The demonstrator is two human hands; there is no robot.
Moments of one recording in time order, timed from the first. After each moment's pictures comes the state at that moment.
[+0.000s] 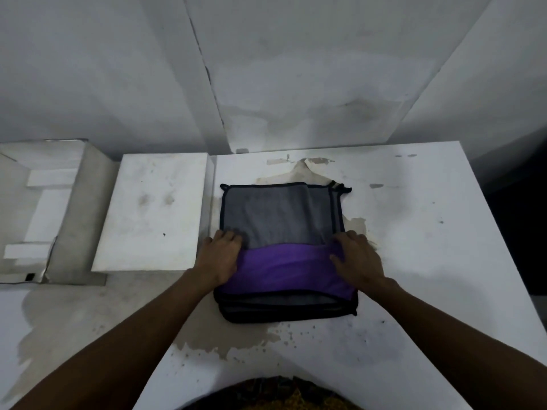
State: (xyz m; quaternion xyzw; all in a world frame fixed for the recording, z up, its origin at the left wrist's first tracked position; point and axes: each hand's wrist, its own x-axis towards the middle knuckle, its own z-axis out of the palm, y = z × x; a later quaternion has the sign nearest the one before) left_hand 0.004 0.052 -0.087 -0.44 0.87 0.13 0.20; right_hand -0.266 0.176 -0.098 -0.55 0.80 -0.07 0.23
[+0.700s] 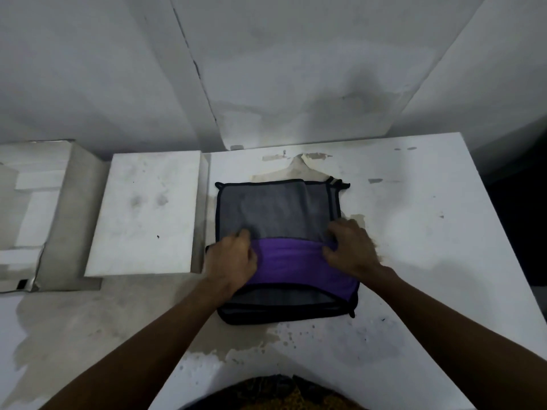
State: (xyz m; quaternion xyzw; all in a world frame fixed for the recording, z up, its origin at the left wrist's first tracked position) left_hand -0.025 0.073 -0.080 -0.54 0.82 0.17 0.03; right_hand -0.268 0.153 -0.091 -0.58 0.77 -0.12 0.24
